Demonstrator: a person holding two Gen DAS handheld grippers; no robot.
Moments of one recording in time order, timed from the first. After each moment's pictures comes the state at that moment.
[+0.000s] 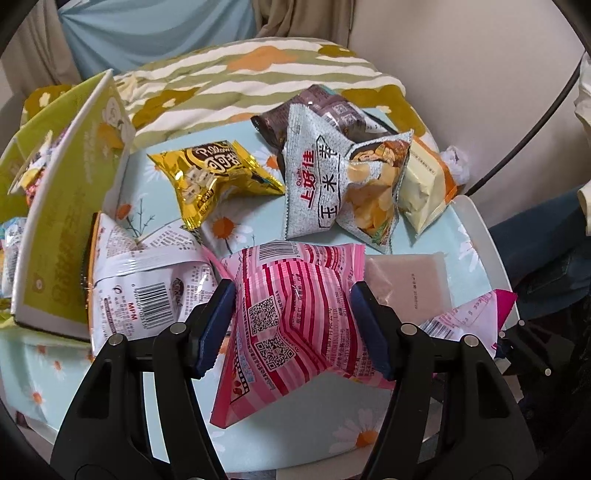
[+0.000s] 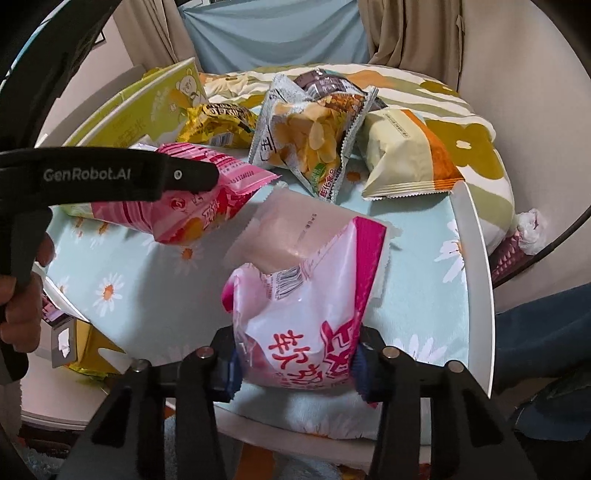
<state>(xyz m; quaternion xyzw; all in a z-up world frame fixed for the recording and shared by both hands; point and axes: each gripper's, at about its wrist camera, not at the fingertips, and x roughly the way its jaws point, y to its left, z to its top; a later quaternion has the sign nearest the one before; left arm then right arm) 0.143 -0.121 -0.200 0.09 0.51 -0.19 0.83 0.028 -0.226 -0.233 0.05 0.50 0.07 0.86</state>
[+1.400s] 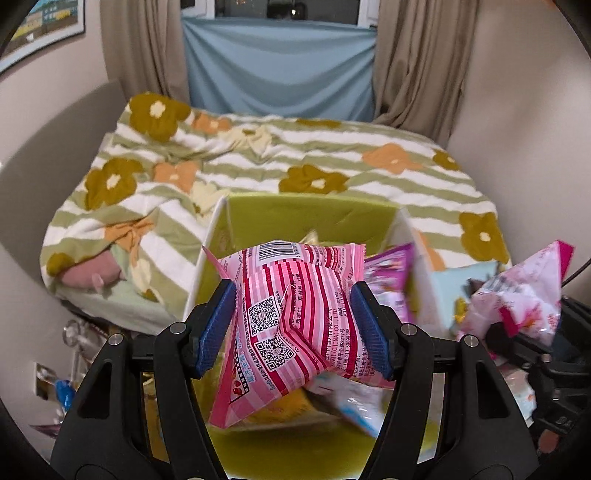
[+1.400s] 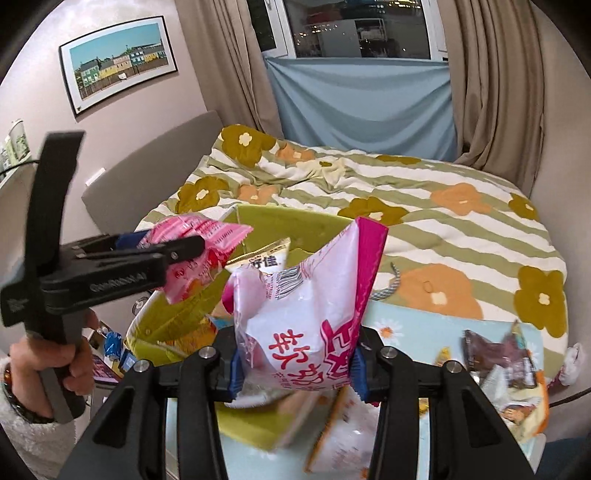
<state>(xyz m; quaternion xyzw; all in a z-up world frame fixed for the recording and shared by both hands) 0.295 0.199 -0.071 0.01 0.43 -0.07 0.90 0.215 0.008 -0.065 0.03 0.39 0.16 0.91</state>
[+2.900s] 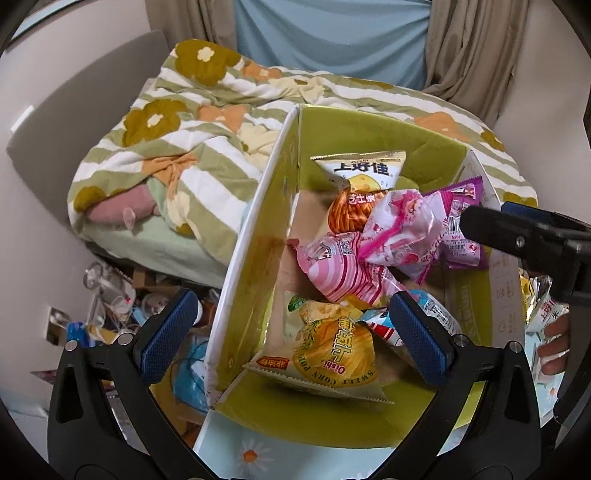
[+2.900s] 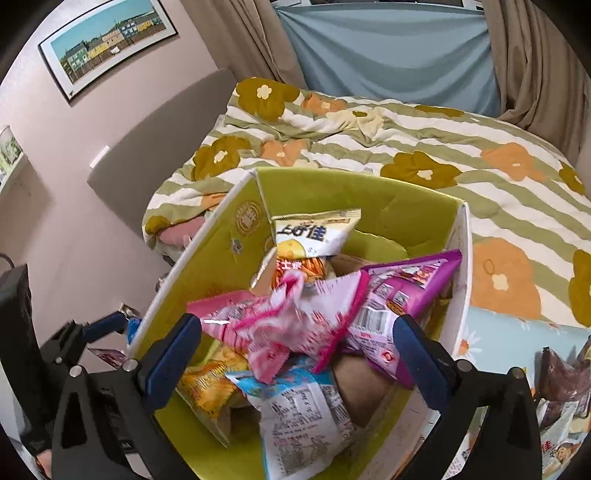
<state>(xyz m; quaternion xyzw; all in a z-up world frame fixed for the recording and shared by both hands) 0.257 0.236 -0.122 -0.01 0.49 0.02 0.87 0.302 0.066 -0.119 0.05 0.48 0.22 0.85</state>
